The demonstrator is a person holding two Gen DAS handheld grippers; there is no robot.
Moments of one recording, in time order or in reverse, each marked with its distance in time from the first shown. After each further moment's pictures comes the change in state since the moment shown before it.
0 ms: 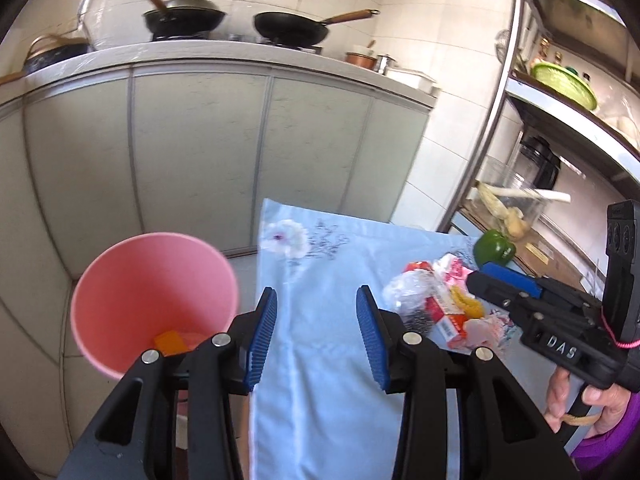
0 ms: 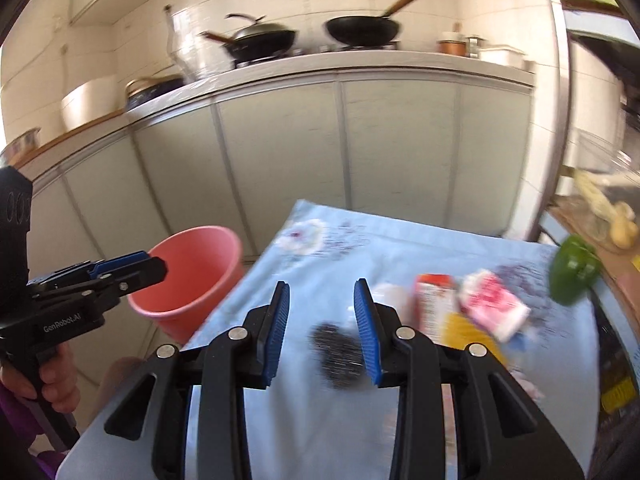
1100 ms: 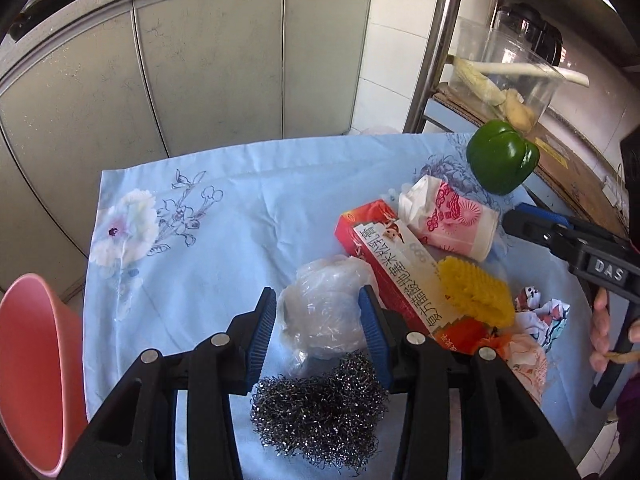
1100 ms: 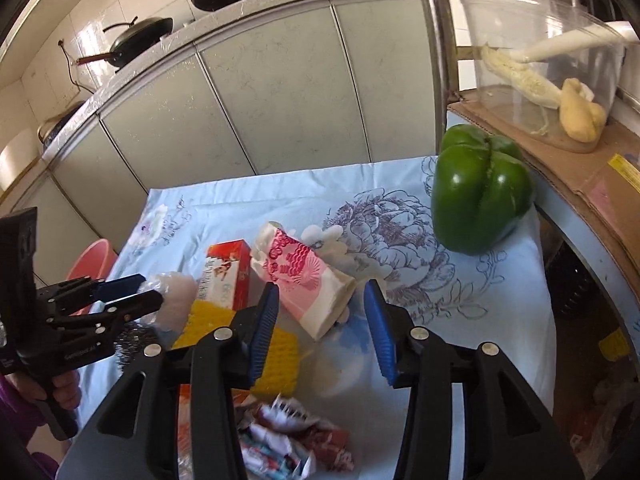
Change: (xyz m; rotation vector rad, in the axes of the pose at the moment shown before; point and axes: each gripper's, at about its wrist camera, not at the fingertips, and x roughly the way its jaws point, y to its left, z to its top) left arm 0.200 -0.116 0.001 0.236 0.336 -0.048; right arm 0.072 -0.197 -0.027 0.239 0.174 -0.078
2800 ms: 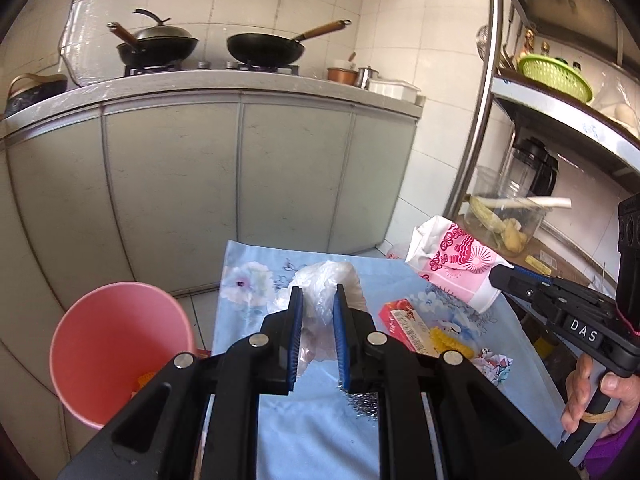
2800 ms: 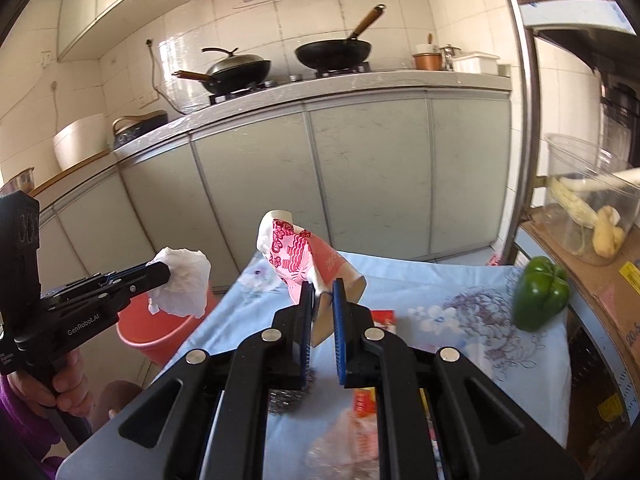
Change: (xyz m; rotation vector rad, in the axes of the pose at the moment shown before) left arm -0.176 0.056 -0.041 -0.194 -0.407 0.097; right arm -0.093 0.142 0.004 -0.205 -0.239 0.132
